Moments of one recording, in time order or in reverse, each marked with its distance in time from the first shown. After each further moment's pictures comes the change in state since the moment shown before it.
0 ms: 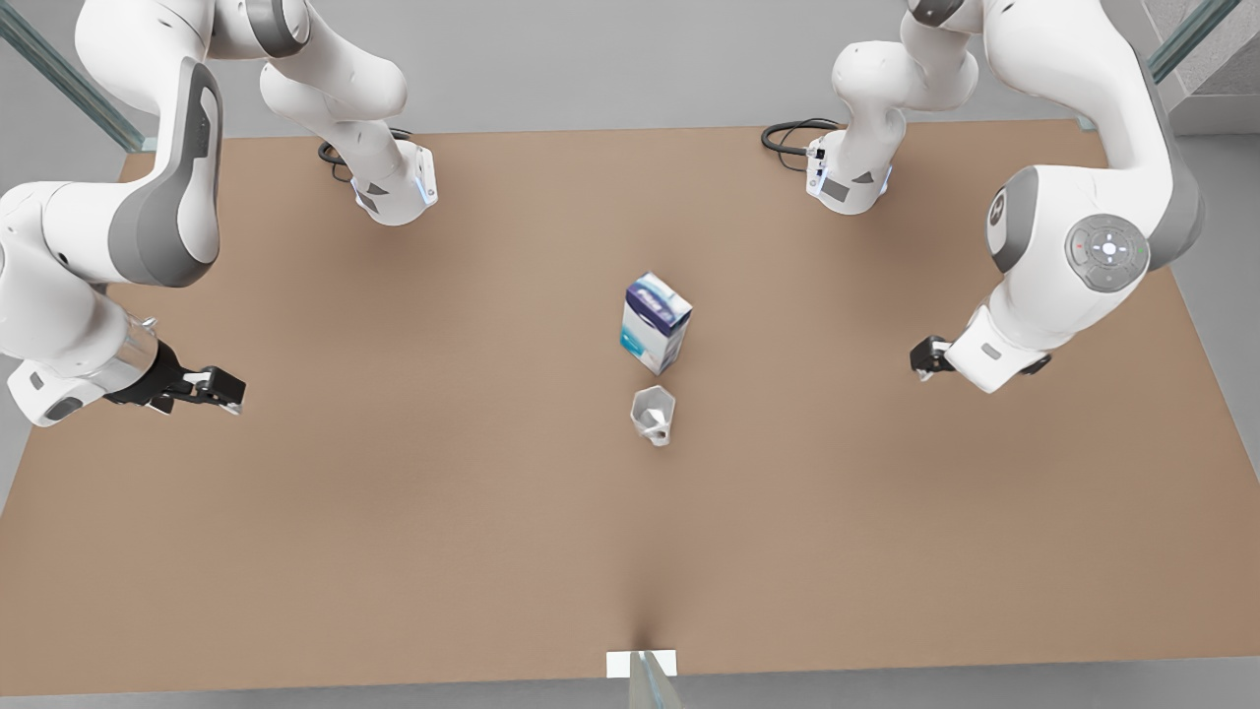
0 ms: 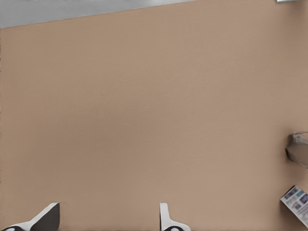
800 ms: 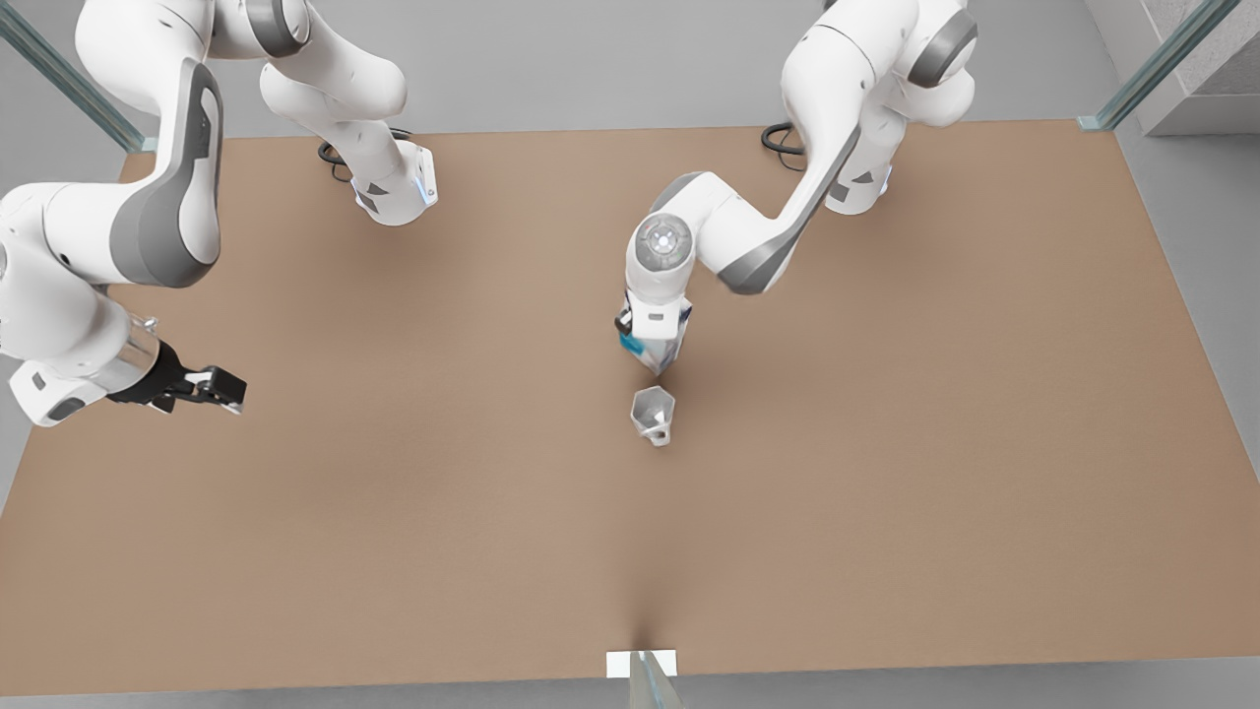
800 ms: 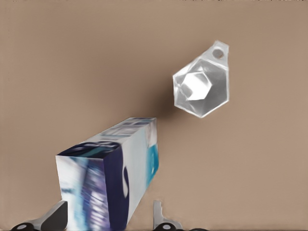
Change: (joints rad) left arm -0.530 0.220 -0.115 -0.033 -0.199 0.124 -1.425; right arm 0.002 0.000 0.000 -0.004 0.000 -0.003 0.005
